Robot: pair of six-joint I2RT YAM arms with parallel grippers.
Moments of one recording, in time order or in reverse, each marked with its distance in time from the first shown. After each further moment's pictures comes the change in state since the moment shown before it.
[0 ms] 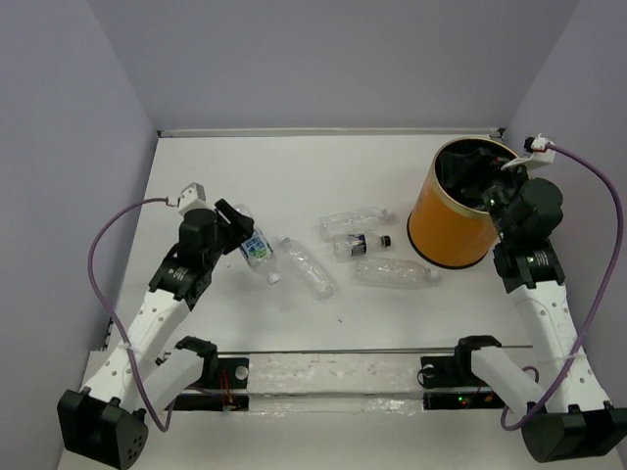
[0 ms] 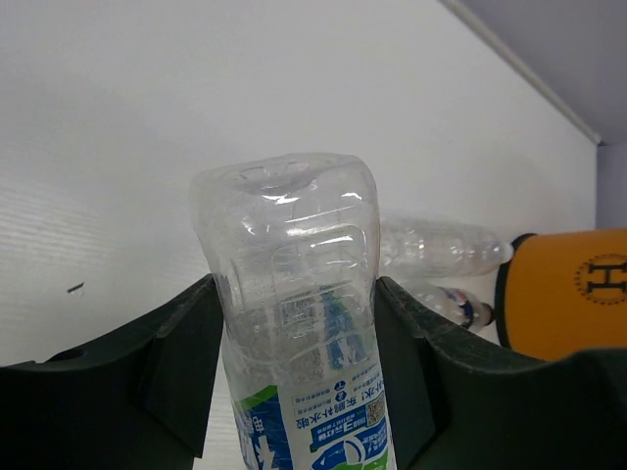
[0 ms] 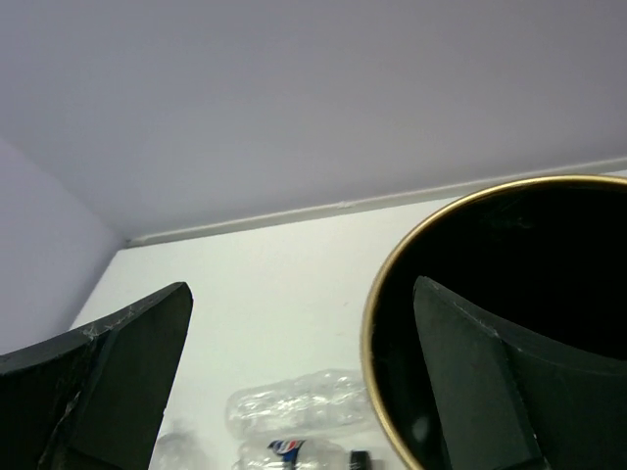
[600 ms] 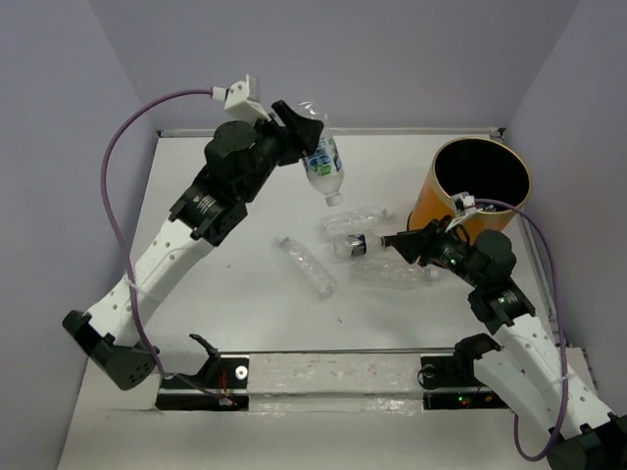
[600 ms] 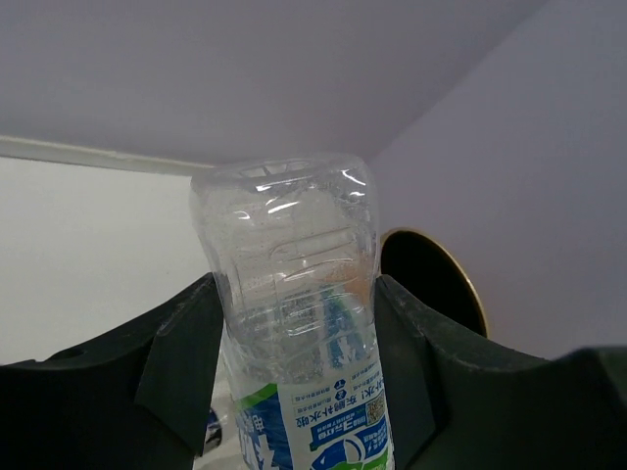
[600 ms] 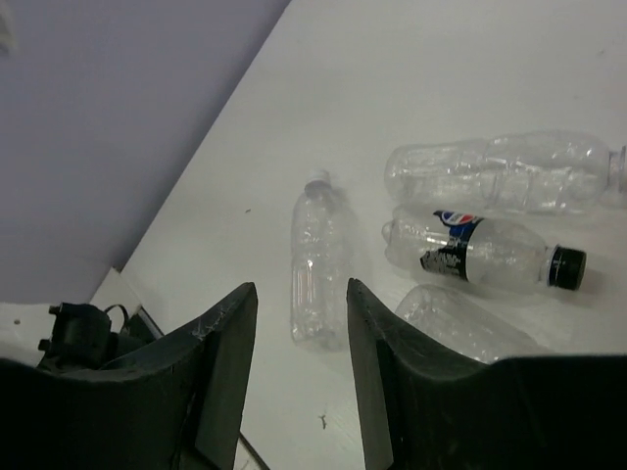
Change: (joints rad) left arm -0.328 0.396 0.824 0.044 -0.061 0.105; right arm 0.246 -0.206 -0.414 0.042 -0.357 0.188
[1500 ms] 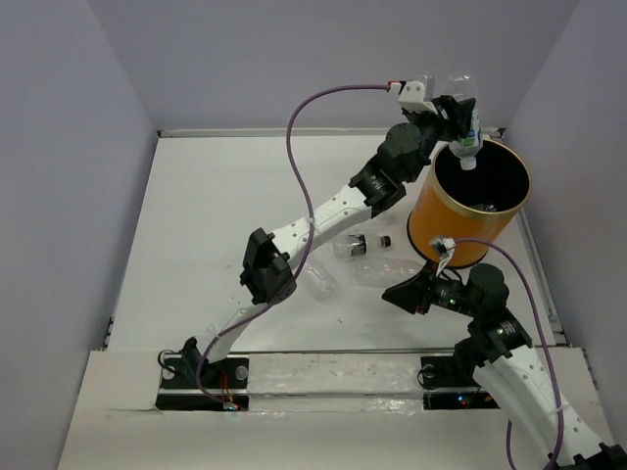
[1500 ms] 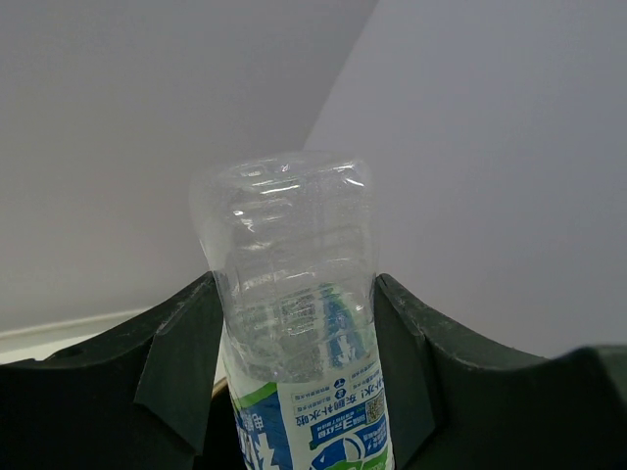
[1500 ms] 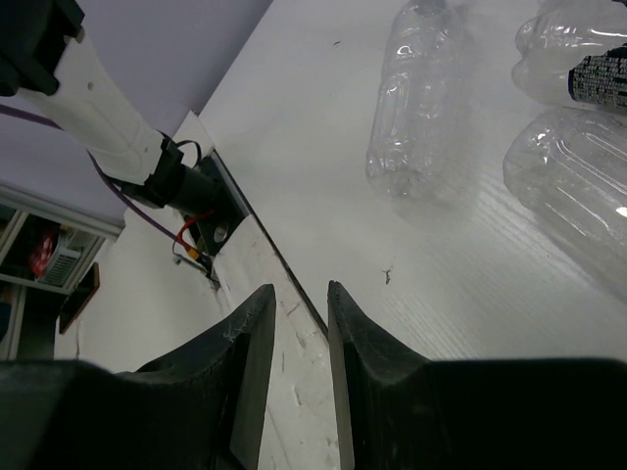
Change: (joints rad) left arm -0.341 1.103 0.996 0.532 -0.166 0.257; right arm 0.032 -0.298 -0.291 -0.138 -0.356 0.025
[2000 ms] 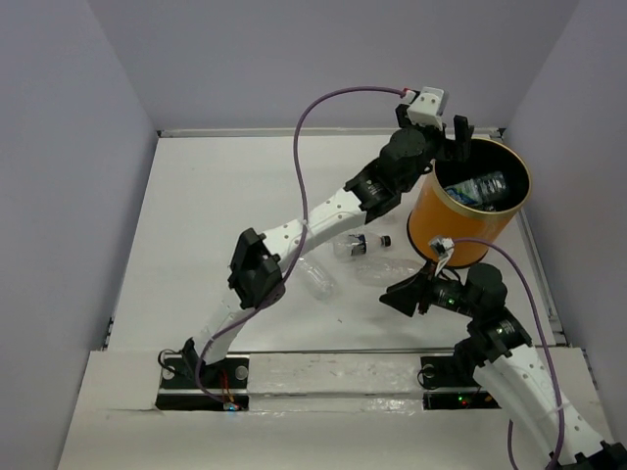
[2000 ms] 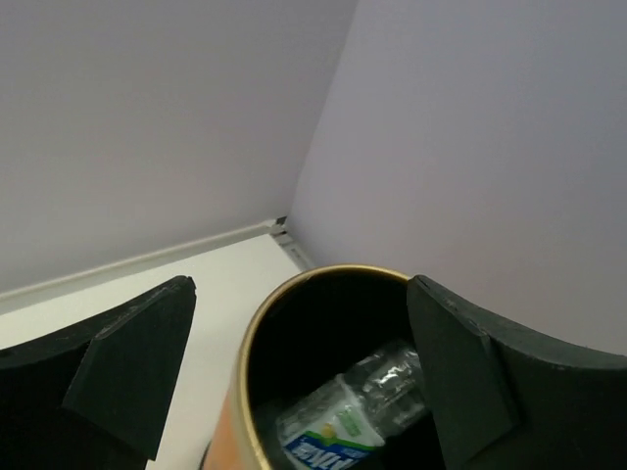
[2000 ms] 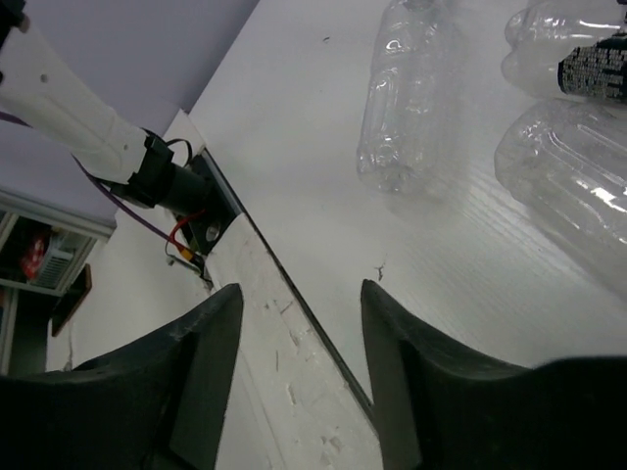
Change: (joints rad) left arm -0.019 -0.048 -0.127 -0.082 0.049 0.130; right arm 0.012 -0.010 0.000 -0.024 0.025 -0.009
